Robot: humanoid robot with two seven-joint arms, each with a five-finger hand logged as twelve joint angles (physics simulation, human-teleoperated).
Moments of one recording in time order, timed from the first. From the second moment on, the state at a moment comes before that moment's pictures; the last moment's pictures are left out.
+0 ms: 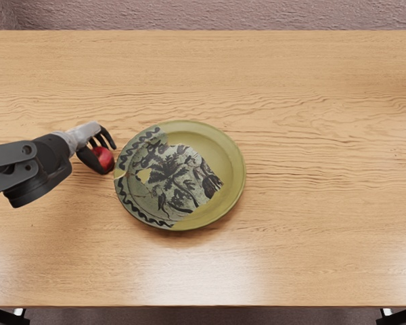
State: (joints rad) left arm -1.09 0.64 -0.03 -1.44 0.98 0.23 0.61; right arm -0.13 0.00 0.07 0.19 -0.04 0.12 -0.05
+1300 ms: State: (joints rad) left arm -1.08 0.71 -0.12 -1.42 0.88 0.14 0.61; right arm -0.13 0.00 0.07 0.19 -0.04 0.12 -0.05
